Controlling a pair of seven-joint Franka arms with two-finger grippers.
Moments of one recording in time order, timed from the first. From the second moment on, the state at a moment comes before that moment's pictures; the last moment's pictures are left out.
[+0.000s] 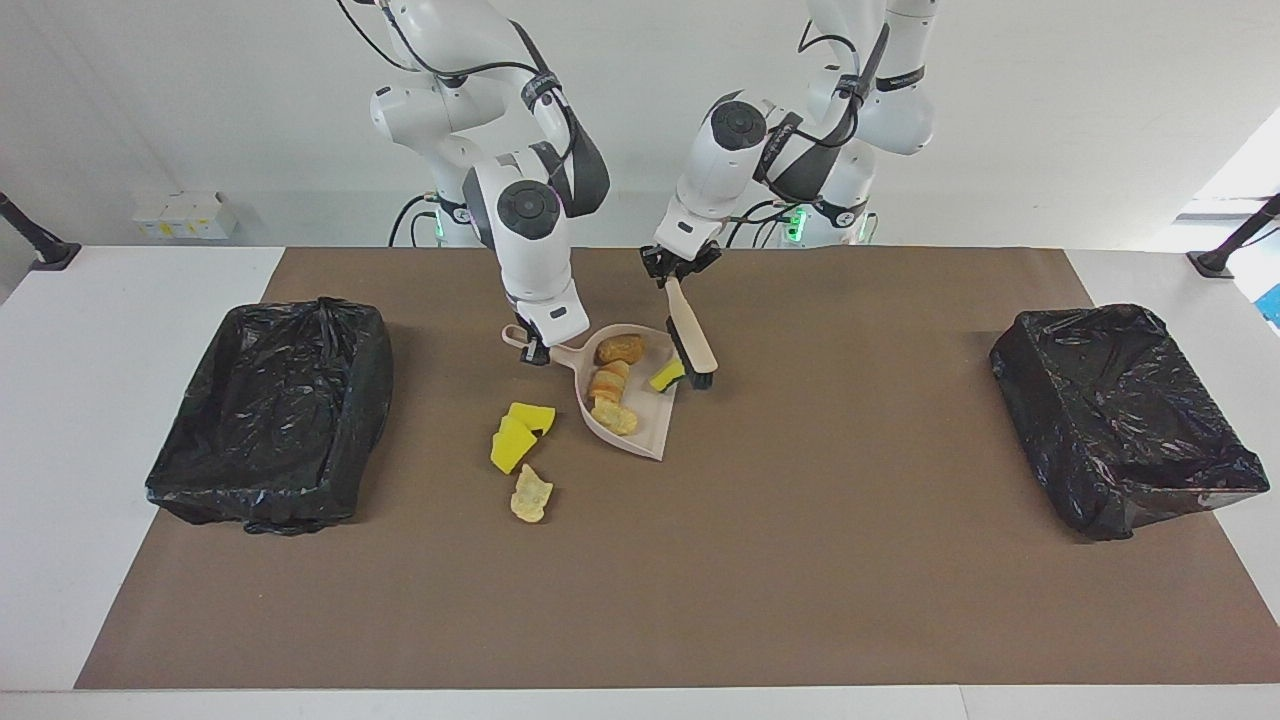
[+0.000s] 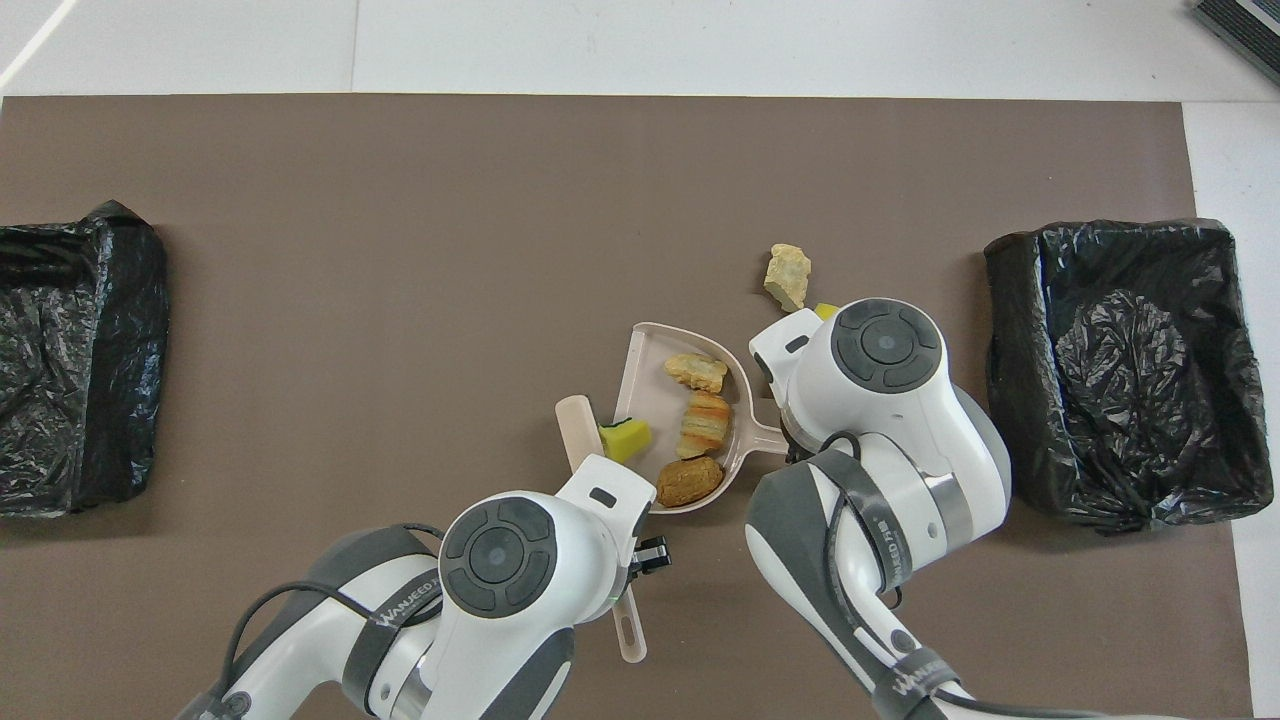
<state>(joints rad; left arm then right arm) -0.77 -0.06 -0.05 -2.23 -0.31 2.13 -0.84 0.43 0.12 -0.01 -2.04 0.00 2.00 -0.90</state>
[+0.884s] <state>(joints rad) -0.81 -0.10 -0.06 -2.26 -0.31 2.11 -0.89 0.43 0.12 -0.01 -2.05 0.00 2.00 -0.90</state>
